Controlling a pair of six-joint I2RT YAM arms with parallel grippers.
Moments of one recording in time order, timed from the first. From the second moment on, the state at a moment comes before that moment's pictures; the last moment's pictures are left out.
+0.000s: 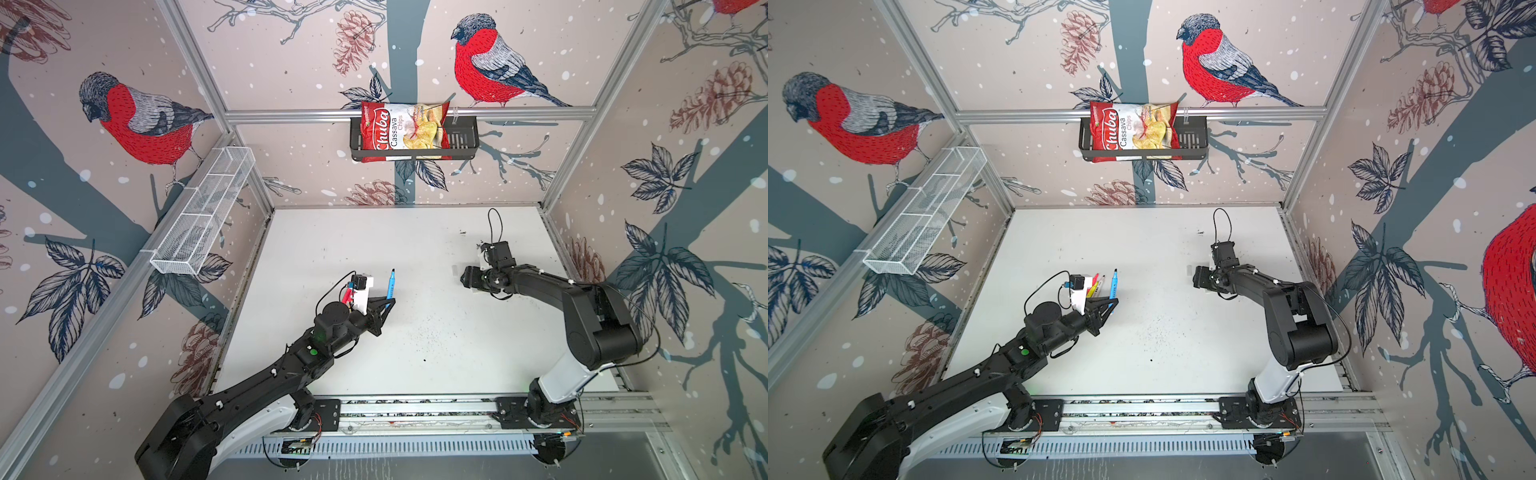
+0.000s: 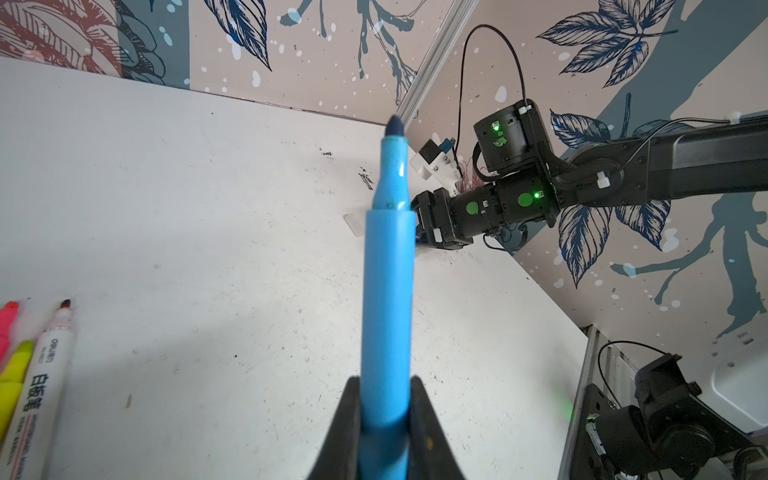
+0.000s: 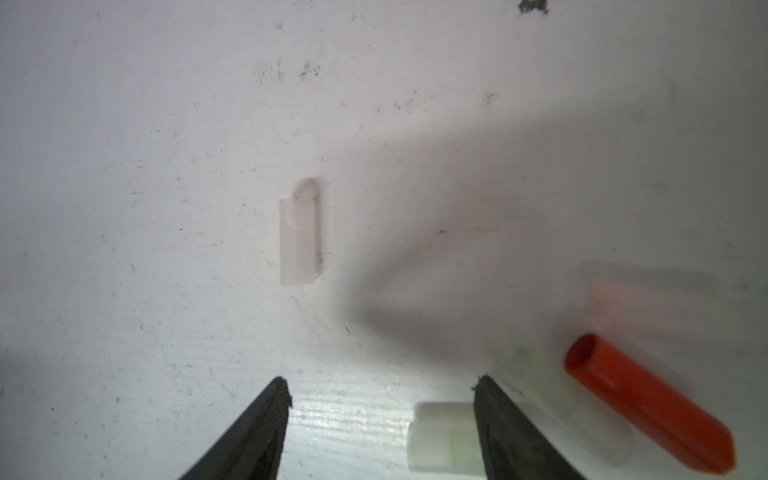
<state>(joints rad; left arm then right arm) -0.72 0.90 0.30 0.40 0.15 -0.47 0.28 1.68 0.89 -0.23 -0.16 0.34</state>
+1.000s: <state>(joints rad) -0.72 0.89 0.31 0.39 0.16 -0.47 0.28 1.43 0.85 -0.28 -0.13 0.34</state>
